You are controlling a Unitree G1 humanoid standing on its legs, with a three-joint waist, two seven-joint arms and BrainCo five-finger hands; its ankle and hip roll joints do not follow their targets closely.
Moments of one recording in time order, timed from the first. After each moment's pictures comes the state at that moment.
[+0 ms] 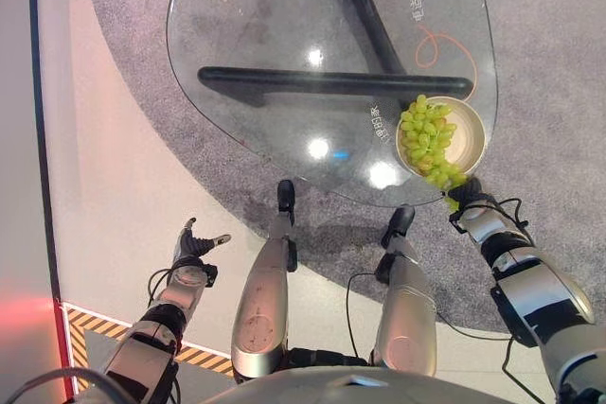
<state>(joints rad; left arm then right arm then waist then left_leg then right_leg) -0.29 0.35 -0.30 1.00 -0.13 -0.05 0.41 -0.71 -0.55 0.39 1.18 -0.10 0.19 -0.30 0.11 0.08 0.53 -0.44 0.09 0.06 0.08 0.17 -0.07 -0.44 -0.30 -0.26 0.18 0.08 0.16</state>
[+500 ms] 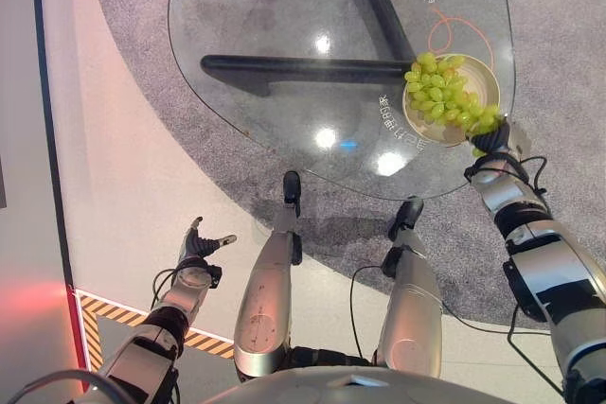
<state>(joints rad) -0.27 0.35 -0.33 0.96 -0.13 -0.05 0.40 -0.87 -0.63 0.37 1.10 -0.17 0.12 -0.52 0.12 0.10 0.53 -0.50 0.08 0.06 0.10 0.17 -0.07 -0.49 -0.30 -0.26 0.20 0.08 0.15</state>
